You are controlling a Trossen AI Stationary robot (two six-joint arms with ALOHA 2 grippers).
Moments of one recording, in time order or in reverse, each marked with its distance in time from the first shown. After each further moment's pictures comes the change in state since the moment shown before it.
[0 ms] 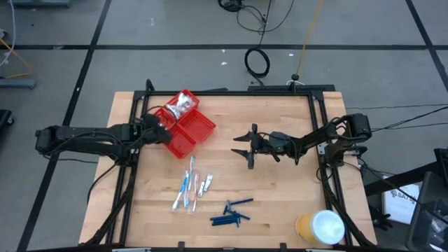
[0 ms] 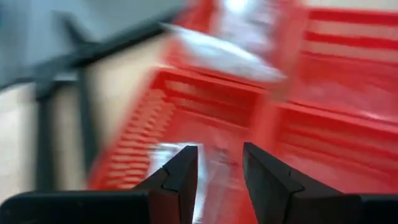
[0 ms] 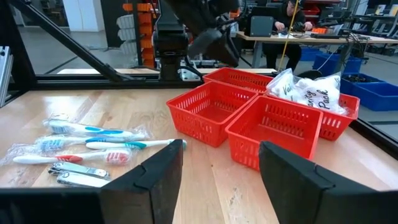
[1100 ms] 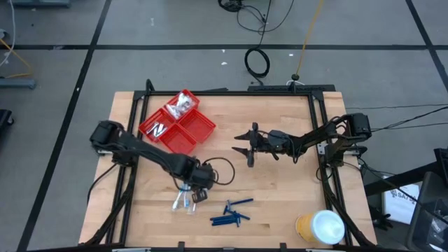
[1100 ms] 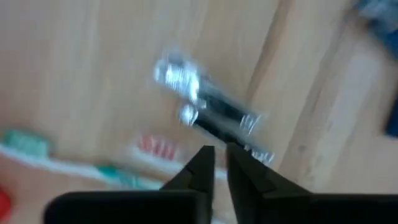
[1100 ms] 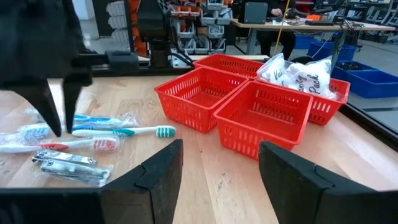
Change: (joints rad) left arm -0.469 0.933 0.692 0.016 0.666 0.134; right arm -0.026 0.000 -0.001 -0.052 0.000 0.003
